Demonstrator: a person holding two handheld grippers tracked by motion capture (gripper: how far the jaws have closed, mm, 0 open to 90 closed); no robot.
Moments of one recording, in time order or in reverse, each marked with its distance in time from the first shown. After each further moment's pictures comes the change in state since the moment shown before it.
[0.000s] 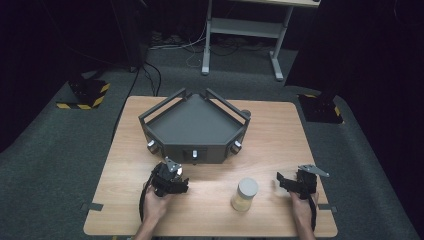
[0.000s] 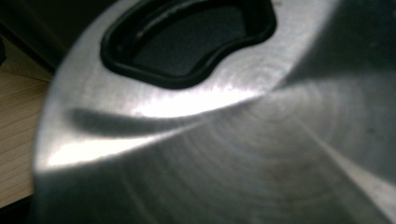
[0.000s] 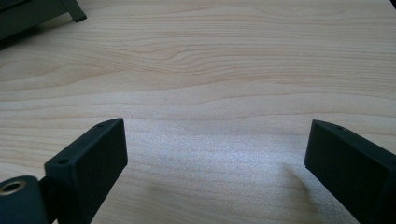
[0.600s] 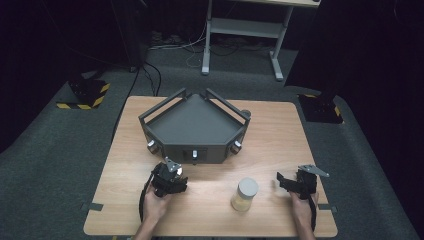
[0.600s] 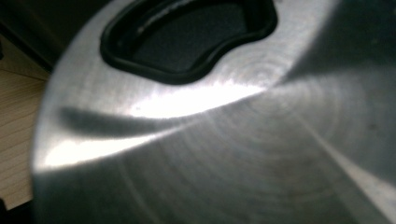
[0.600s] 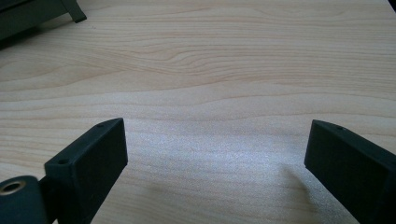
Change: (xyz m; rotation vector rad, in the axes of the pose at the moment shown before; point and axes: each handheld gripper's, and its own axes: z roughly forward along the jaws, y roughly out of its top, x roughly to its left) left arm 0.001 -0.003 0.001 -0.012 -0.007 -0.012; right arm 0.000 -0.001 0.000 -0.003 -0.001 -0.001
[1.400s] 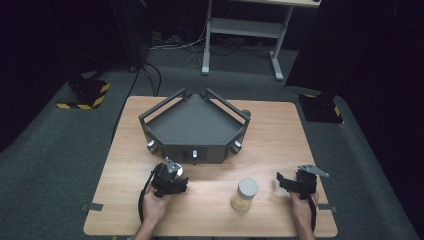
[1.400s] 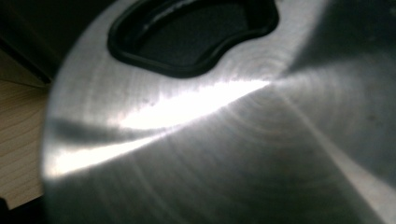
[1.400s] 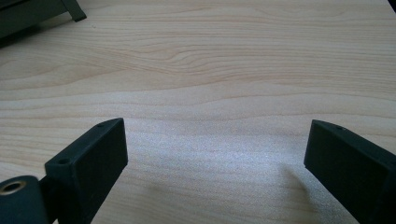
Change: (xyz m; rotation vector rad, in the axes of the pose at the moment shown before) left arm 0.005 -0.001 -0.001 -0.003 -0.030 0.030; right arm 0.001 0.000 0.000 0.001 -0.002 -0.005
